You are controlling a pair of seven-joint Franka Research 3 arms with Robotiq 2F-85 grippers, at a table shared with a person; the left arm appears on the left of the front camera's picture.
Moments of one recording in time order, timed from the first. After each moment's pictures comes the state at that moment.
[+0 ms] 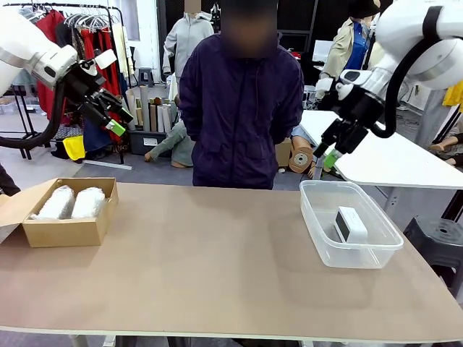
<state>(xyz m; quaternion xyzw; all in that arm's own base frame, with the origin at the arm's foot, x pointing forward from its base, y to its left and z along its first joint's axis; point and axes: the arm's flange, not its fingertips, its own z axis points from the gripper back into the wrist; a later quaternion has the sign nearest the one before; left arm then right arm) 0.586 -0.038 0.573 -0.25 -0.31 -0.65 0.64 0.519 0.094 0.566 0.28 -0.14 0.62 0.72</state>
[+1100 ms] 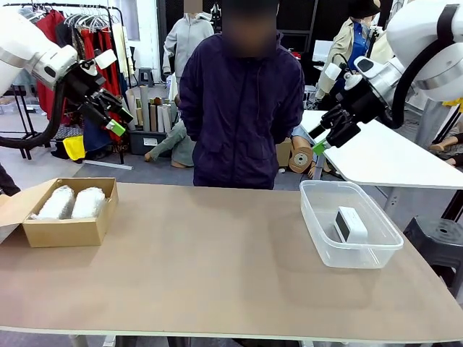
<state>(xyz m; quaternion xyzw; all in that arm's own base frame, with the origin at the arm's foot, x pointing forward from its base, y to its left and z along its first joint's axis) 0.586 -0.038 0.573 -0.25 -0.31 -0.65 0.64 0.514 0.092 0.573 0.22 -0.28 0.60 0.72</state>
